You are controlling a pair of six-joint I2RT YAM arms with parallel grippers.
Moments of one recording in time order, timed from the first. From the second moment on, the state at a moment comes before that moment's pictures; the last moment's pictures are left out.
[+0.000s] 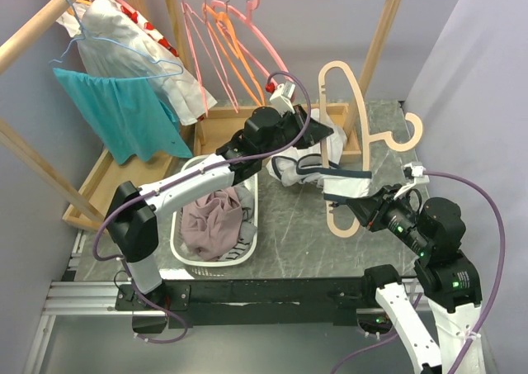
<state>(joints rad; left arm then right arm) -0.88 1.75 1.52 0.21 0.10 -0.89 0.18 0.42 0.98 -0.84 -0.35 0.42</state>
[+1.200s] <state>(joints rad) -0.89 1.70 1.39 0.18 0.17 -0.72 0.17 0.52 0.85 -0.74 -0.23 0.53</state>
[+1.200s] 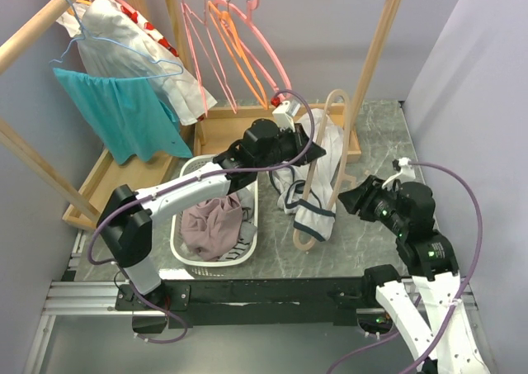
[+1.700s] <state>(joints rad) -0.89 1.66 1.38 0.21 0.16 -0.71 0.17 0.38 0.57 -0.49 -0.19 0.69</state>
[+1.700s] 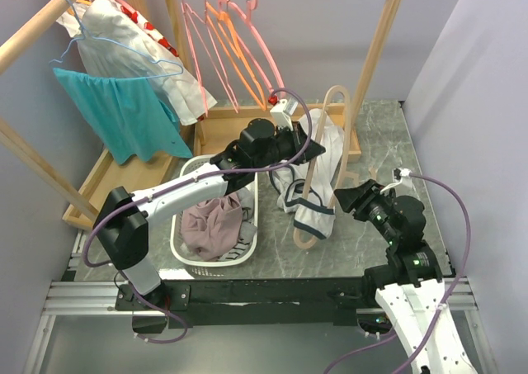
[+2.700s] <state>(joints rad) -0.88 1.56 1.23 0.18 0.16 -0.64 0.18 0.51 0.55 -0.35 0.18 0.68</state>
